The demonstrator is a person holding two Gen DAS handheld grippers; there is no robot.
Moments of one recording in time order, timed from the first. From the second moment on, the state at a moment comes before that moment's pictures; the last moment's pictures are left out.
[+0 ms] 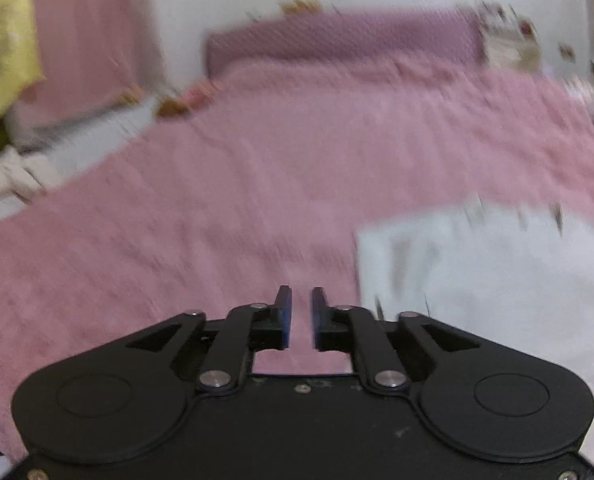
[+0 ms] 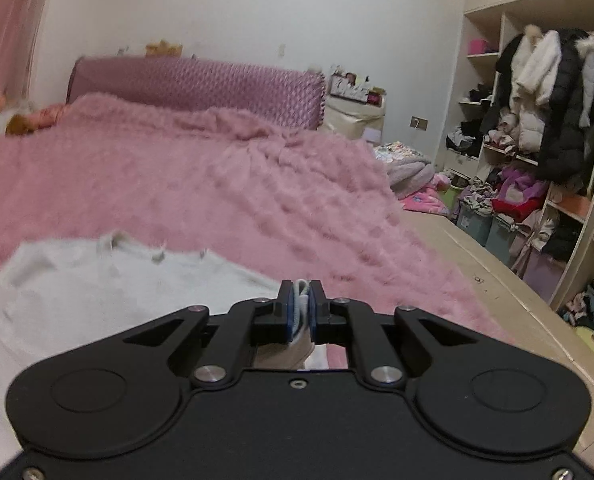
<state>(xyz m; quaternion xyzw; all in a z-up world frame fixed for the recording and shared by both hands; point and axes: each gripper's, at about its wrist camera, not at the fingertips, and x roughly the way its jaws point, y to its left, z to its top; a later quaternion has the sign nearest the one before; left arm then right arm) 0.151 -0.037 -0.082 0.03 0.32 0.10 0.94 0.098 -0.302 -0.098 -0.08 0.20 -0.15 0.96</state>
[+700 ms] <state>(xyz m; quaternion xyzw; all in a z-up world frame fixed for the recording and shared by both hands) 0.178 -0.077 -0.154 0.05 0.42 -0.02 0.90 0.106 -0.309 -0.115 -0.07 0.23 -0.16 0.96</state>
